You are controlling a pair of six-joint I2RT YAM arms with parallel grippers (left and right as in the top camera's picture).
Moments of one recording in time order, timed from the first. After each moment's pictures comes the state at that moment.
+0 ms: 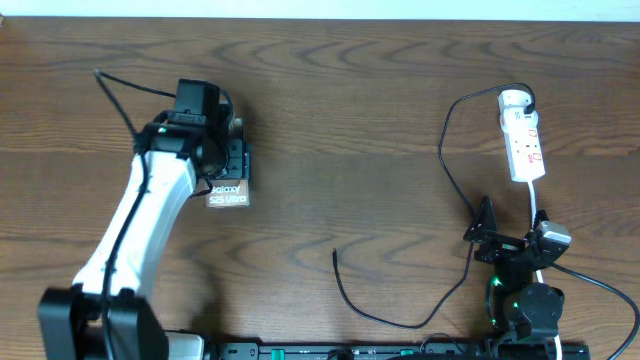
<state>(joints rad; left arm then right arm) -0.12 1.53 1.19 -0.87 0.07 -0.13 0.00 0.01 0.01 -0.06 0.17 0.26</state>
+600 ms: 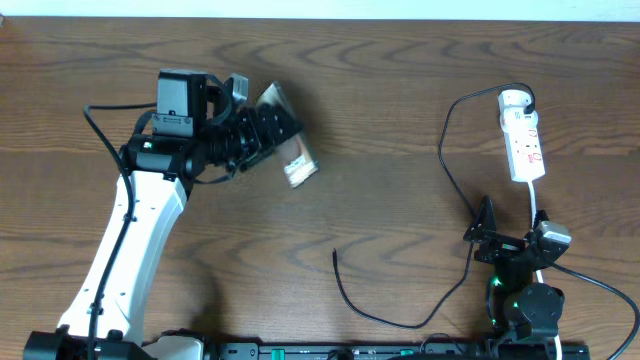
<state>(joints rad) -0.12 1.43 1.19 -0.62 0.80 -0.77 0.00 0.01 0.01 -0.06 0.17 0.26</state>
